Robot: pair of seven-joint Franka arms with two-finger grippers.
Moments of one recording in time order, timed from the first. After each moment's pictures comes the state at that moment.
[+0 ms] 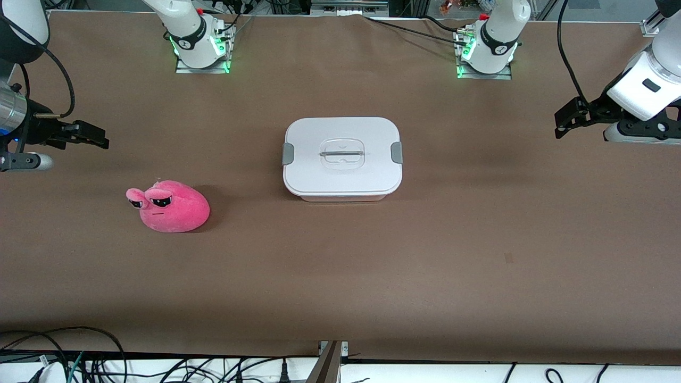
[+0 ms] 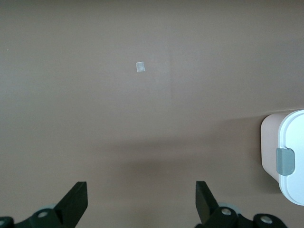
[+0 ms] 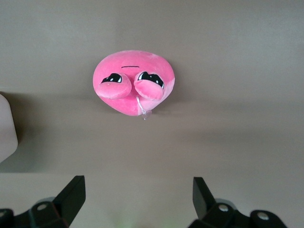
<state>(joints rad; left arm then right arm) 0.04 -0.03 -0.13 -1.65 0.02 1.63 -0.04 -0.02 0.11 0.00 -1.60 0.00 1.58 -0.04</state>
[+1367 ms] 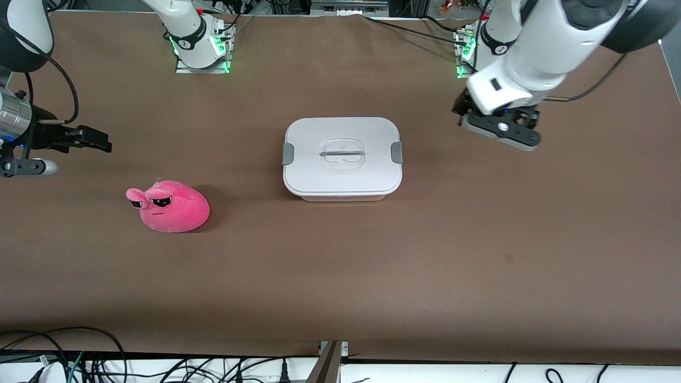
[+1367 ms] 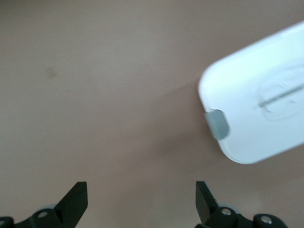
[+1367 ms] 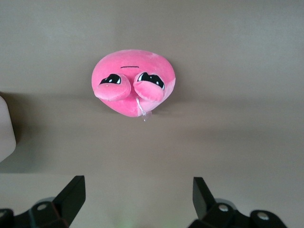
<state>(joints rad) -0.01 0.08 -0.44 -1.64 0.01 1.63 -0.02 -0.02 0.14 0.00 -1.59 0.00 1.58 -0.04</state>
